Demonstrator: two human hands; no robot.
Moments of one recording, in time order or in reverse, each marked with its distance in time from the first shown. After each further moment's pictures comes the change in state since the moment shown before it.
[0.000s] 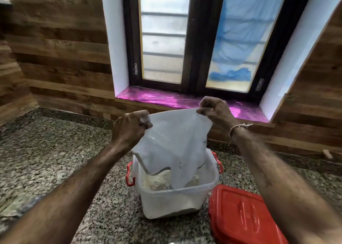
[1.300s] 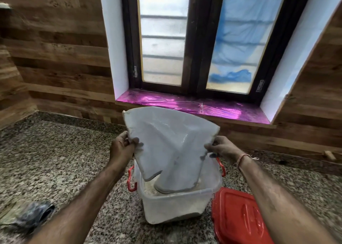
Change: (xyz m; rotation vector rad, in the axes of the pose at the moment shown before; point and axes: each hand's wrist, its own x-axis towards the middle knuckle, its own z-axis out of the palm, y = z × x) left_hand -0.035 -0.064 0.051 -0.988 -0.079 -0.518; right_hand -0.073 0.063 0.036 0.606 -0.298 0.567
